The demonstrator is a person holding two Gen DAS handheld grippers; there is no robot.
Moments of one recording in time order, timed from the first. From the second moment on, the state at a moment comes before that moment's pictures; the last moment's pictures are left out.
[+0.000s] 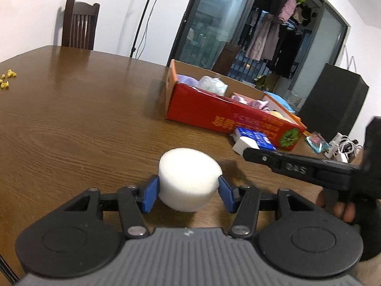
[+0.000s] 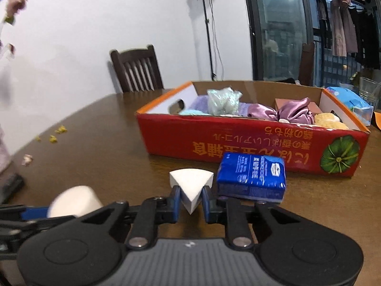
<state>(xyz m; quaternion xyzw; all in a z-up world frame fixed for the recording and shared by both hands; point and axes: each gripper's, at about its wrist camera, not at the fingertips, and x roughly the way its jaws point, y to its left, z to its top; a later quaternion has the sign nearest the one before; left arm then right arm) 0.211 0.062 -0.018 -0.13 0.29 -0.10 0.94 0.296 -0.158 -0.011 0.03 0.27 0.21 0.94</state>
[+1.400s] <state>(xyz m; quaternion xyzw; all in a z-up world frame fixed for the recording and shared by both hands) 0.313 0.000 0.118 -0.06 0.18 -0.18 0.96 0.281 -0.245 0.107 0.02 0.15 0.20 0.97</state>
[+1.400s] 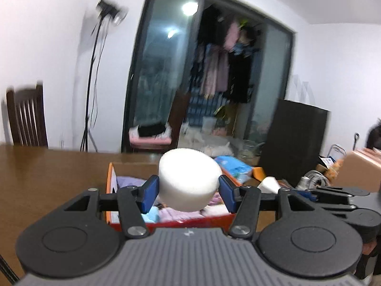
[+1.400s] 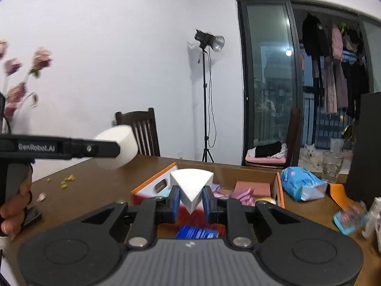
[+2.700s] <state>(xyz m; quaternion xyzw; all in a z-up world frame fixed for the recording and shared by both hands) 0.399 0.015 0.118 -0.02 0.22 -0.13 0.97 0.448 -0.247 0.136 0.00 0.21 0.17 0.96</state>
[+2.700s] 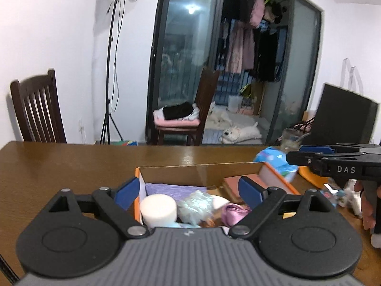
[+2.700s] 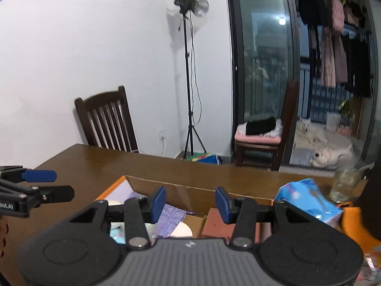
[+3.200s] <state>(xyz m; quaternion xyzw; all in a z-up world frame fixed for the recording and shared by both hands) 0.182 -0.004 0.071 0.00 0.16 -0.14 0.98 0.214 -0.274 0.103 0.01 0.15 0.20 0.97</state>
